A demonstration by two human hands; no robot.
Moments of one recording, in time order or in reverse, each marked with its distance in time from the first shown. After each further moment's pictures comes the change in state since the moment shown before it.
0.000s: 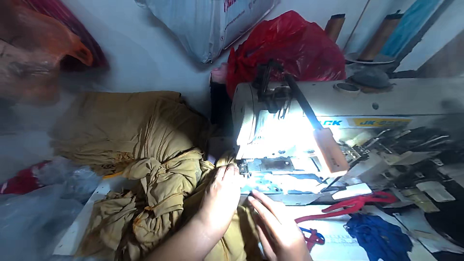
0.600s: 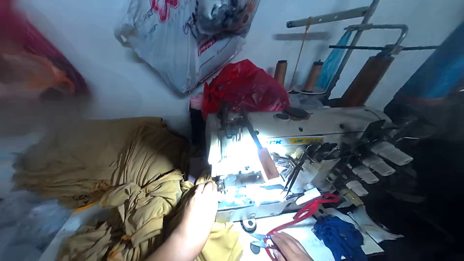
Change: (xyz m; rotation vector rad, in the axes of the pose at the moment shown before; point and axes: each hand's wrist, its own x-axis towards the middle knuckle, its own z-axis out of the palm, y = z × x) left_hand 0.025 0.004 -0.034 0.025 -0.476 -0.068; right_hand -0.071 0.040 -0.058 -0.113 -0.323 0.446
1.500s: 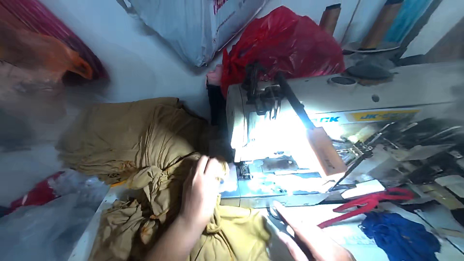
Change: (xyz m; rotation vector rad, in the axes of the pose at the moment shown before) left_hand -0.007 -0.049 0.027 -0.303 0.643 -0.083; right_hand 0.029 -0.079 -0.029 0.124 0.056 -0.113
